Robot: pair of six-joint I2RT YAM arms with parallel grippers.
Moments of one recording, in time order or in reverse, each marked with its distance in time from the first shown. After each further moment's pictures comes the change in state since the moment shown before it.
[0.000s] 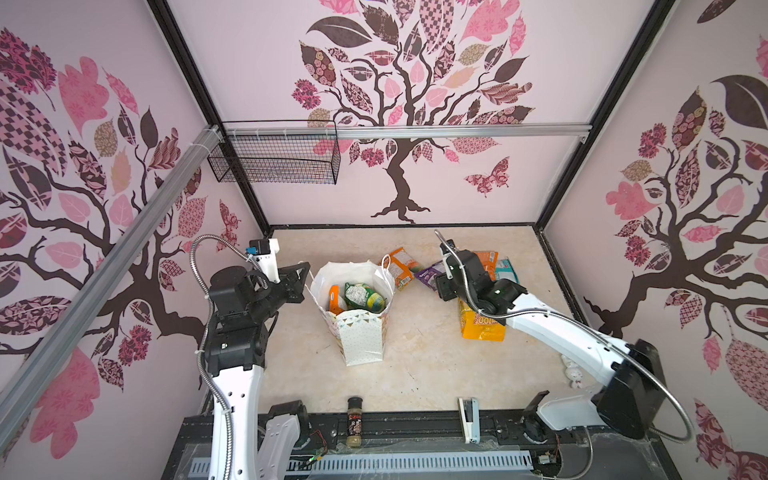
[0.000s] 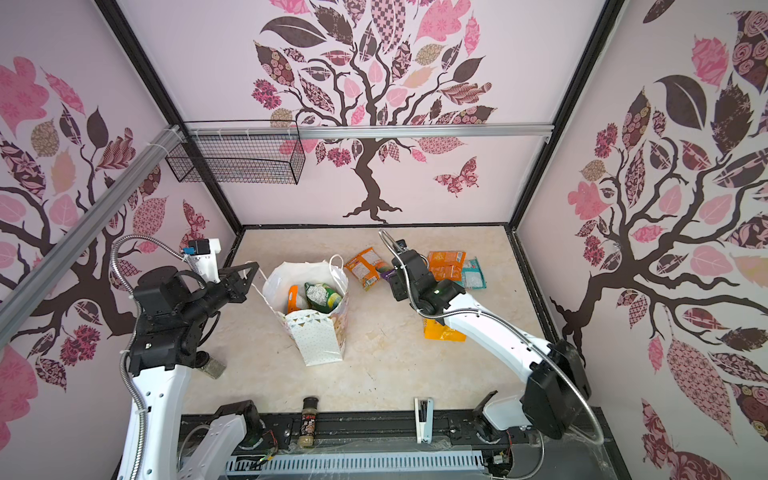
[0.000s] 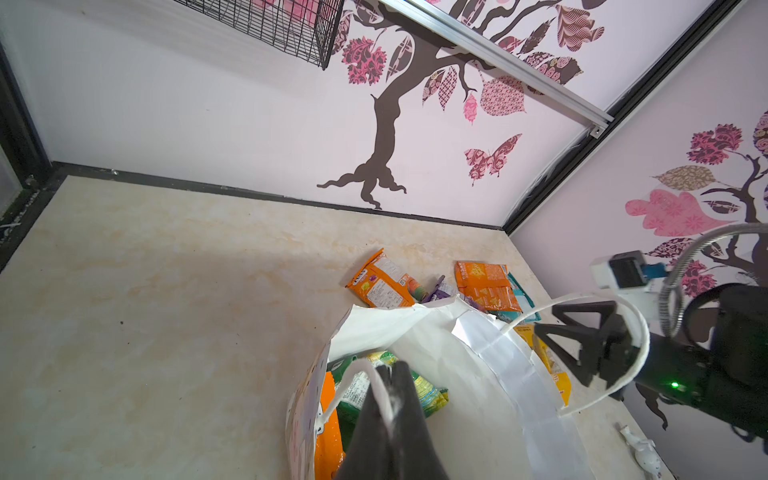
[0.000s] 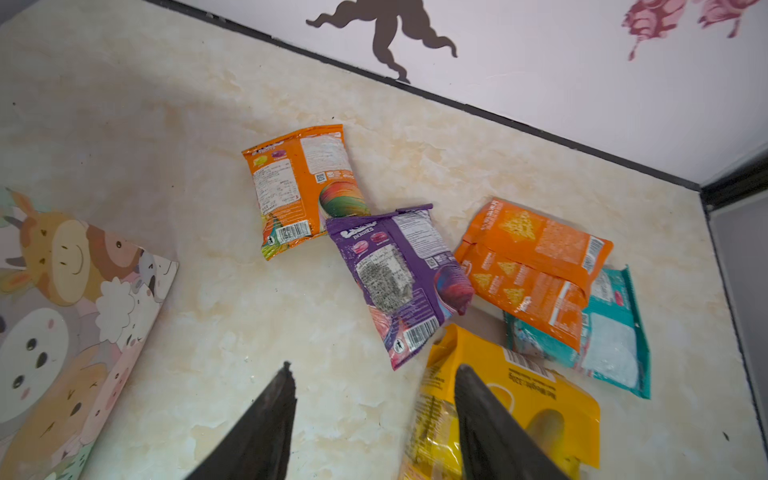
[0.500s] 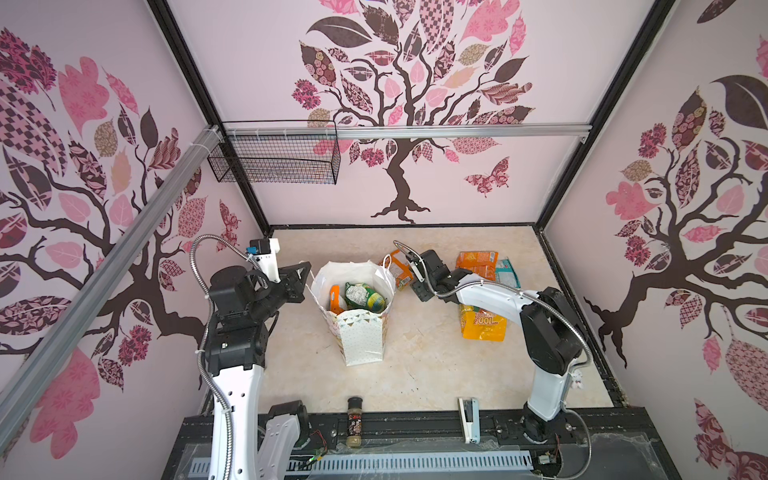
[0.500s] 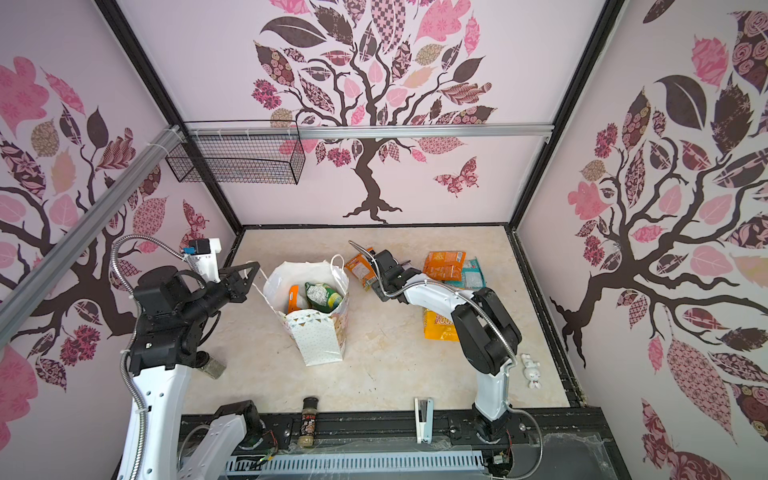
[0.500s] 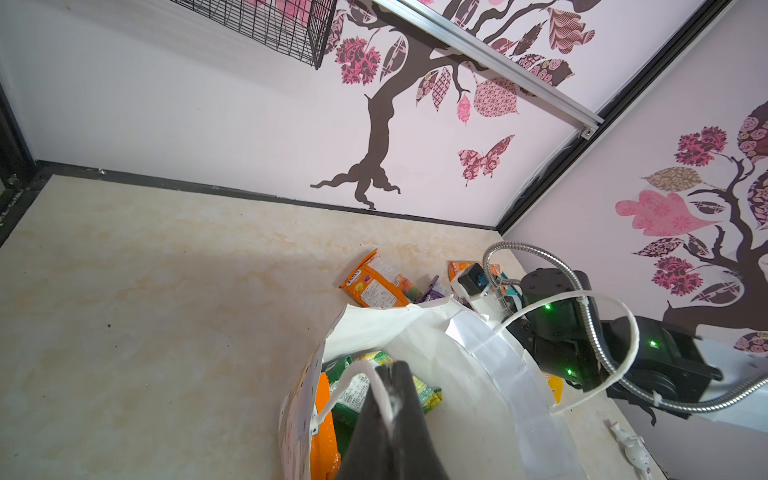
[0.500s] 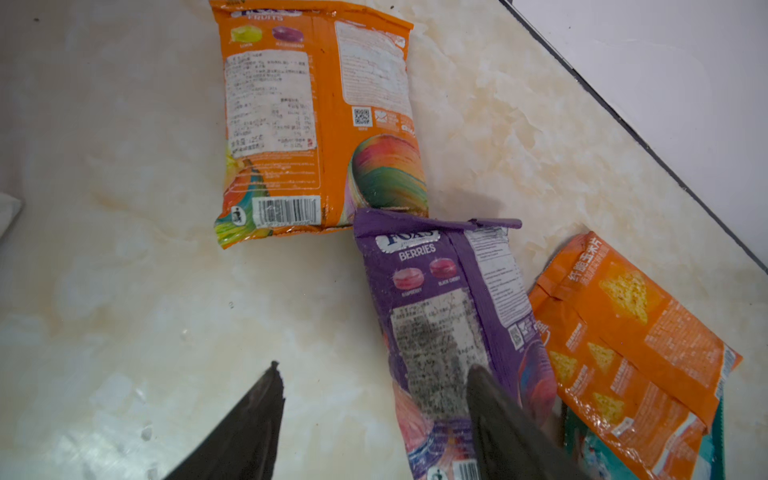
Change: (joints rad) left arm 0.000 0.003 -0.002 0.008 0.018 -0.010; right arm -0.038 0.447 0.209 0.048 -0.030 -0.243
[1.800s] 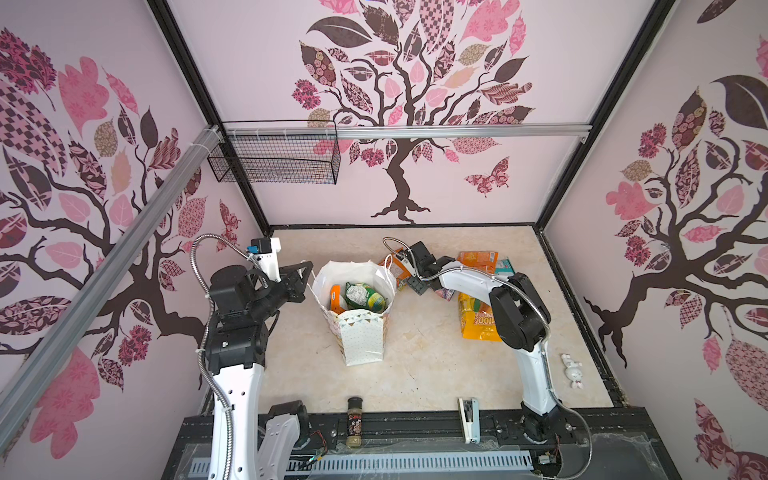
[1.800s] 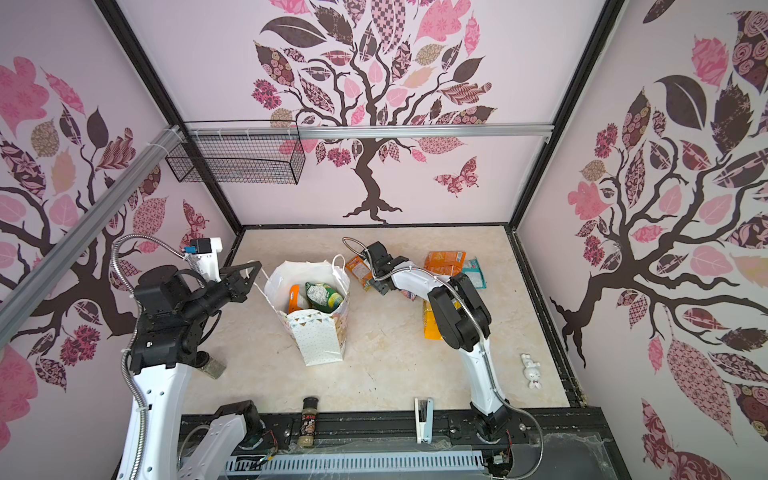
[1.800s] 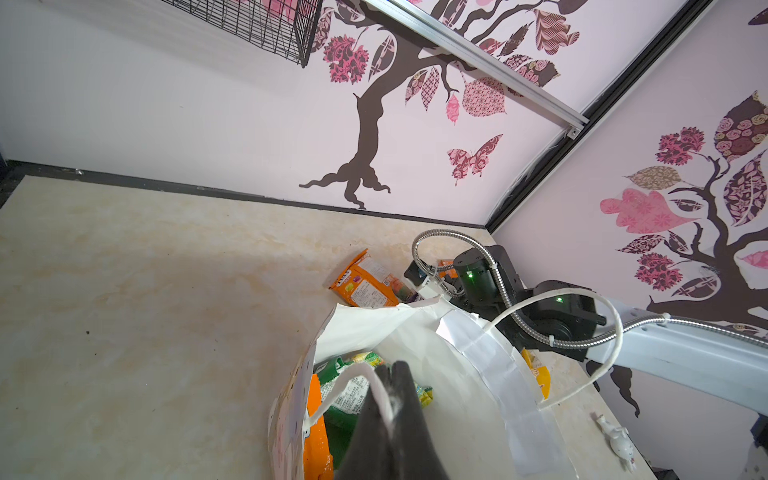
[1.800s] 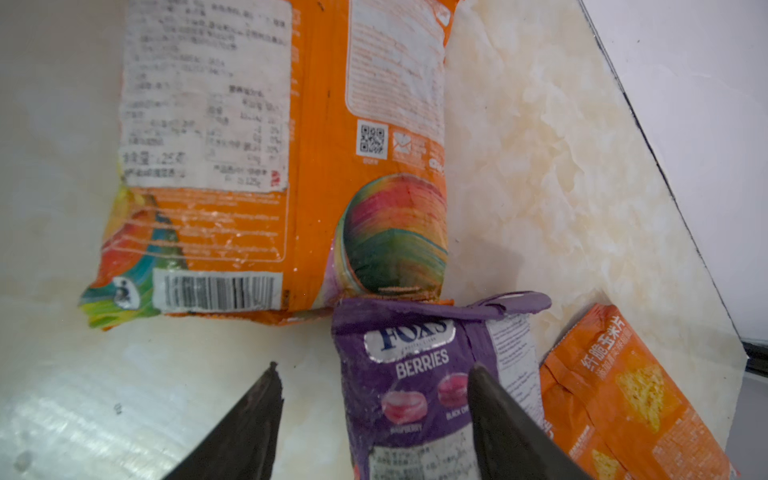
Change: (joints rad) left arm 0.000 0.005 -0.001 0.015 0.035 -0.013; right arm -0.035 0.272 0.278 -0.113 0.015 -0.176
